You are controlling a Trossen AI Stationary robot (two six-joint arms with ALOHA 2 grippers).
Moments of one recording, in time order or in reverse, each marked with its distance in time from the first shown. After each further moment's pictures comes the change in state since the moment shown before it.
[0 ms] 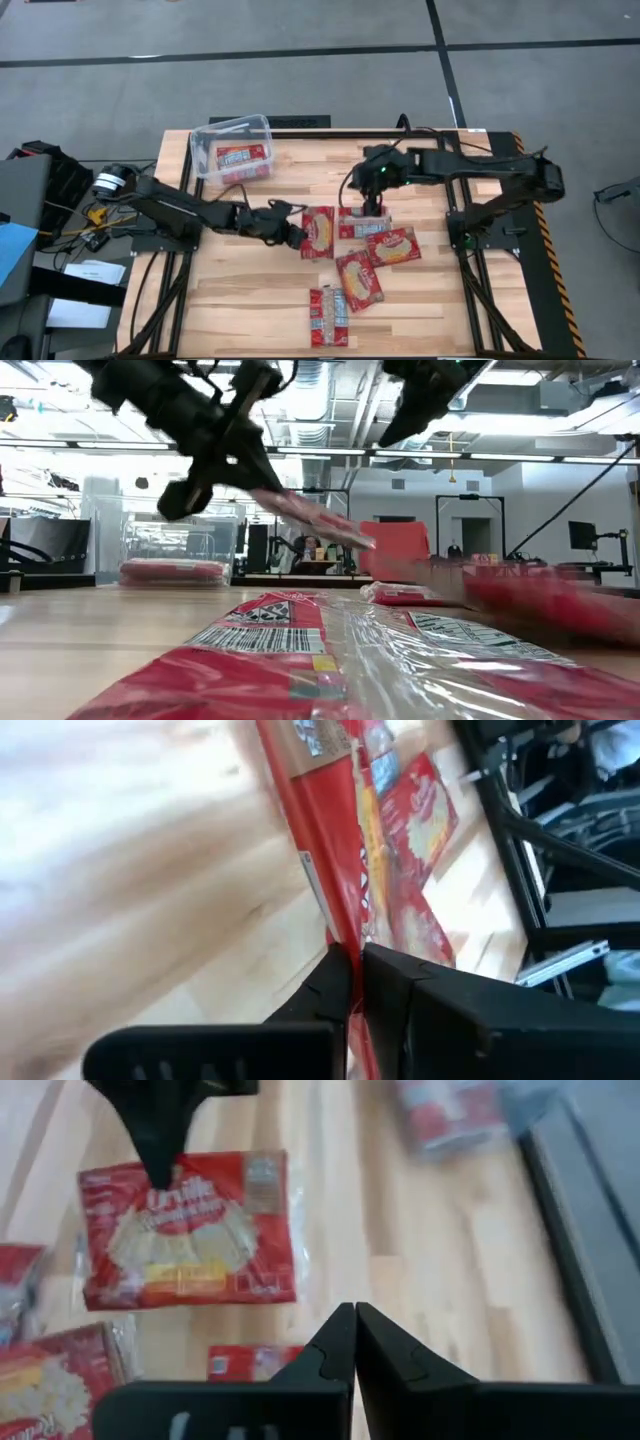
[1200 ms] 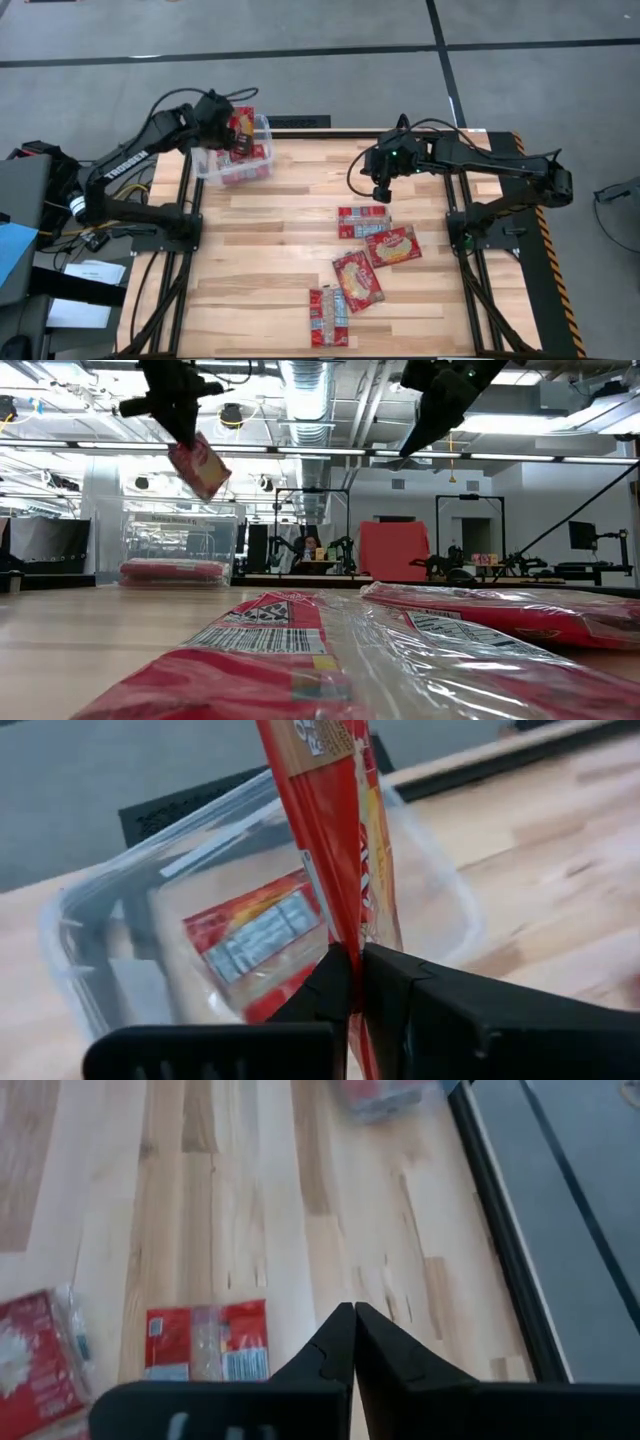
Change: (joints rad) left arm 0.805 -0.261 0.602 -1.231 -0.118 0.700; right arm -0.141 -0.086 -0.043 -0.062 -0.005 -0.053
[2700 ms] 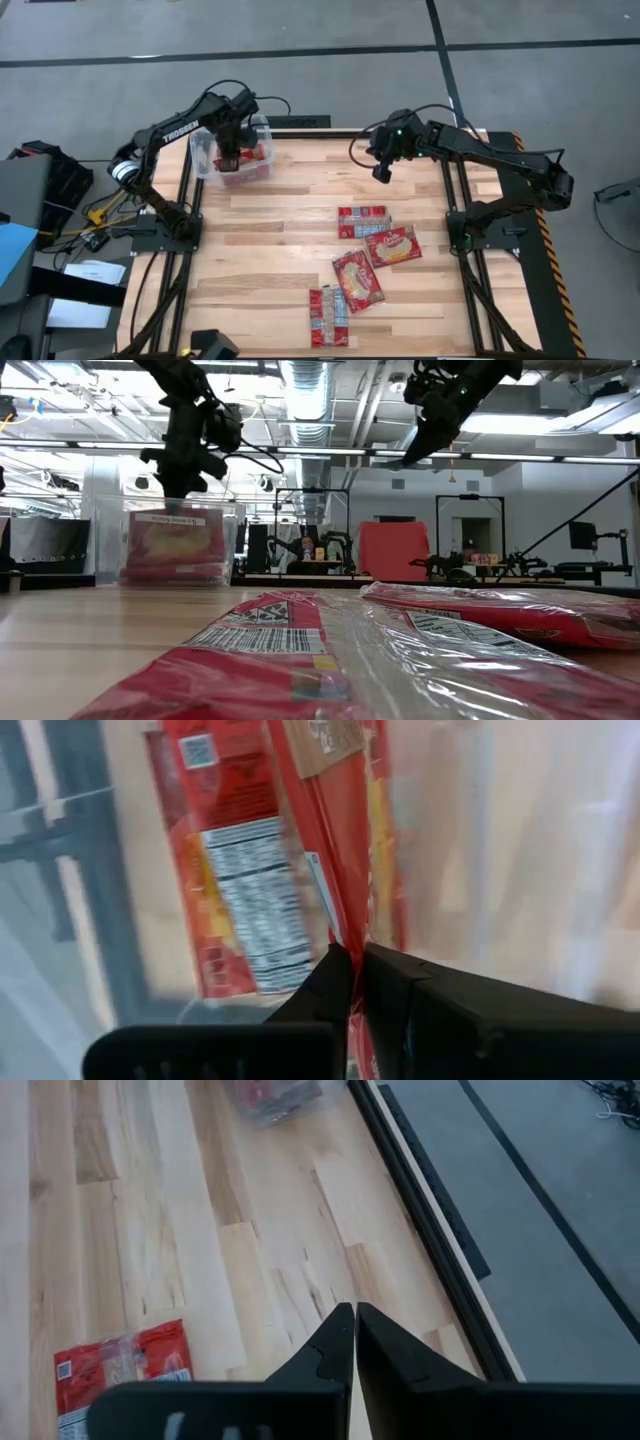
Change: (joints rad) left arm 0.225 0.415 0.001 -0.160 0.230 1.286; right arm -0.177 0.000 0.000 0.038 0.000 0.019
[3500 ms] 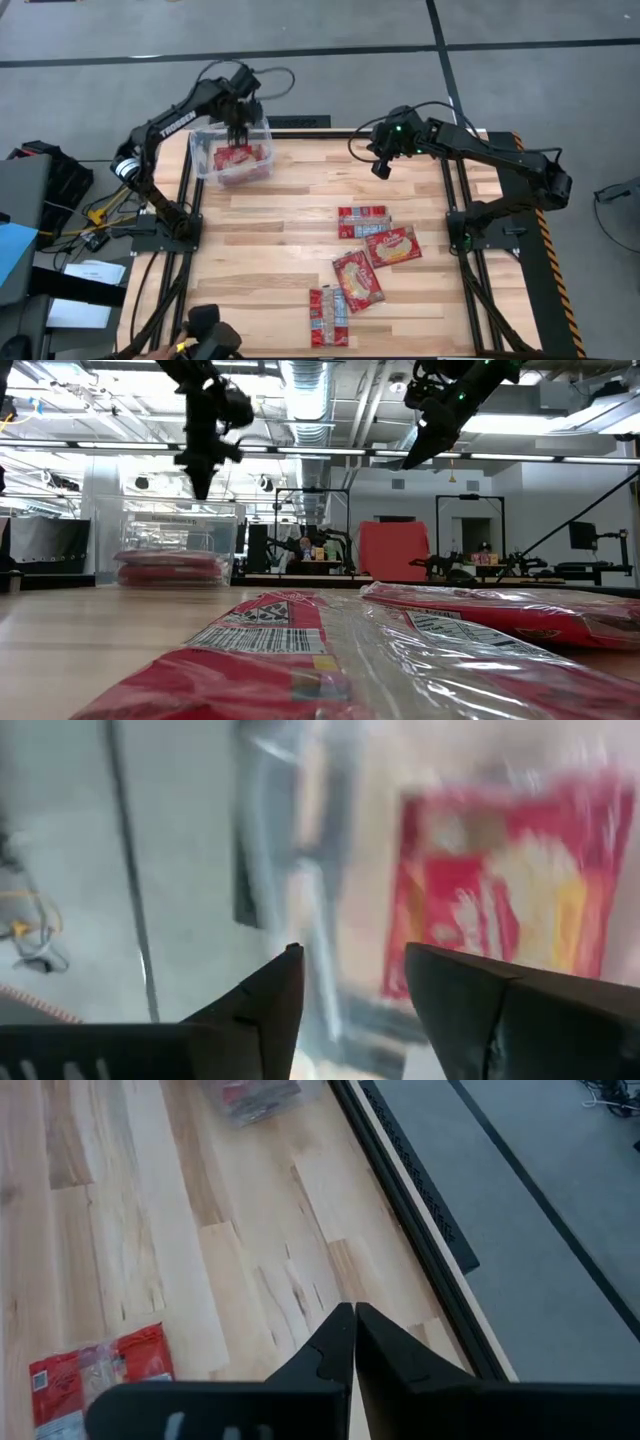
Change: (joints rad) left arm -0.003 0.032 0.194 0.145 -0.224 -0.001; right arm -0.038 0.017 0.000 0.010 -0.004 0.003
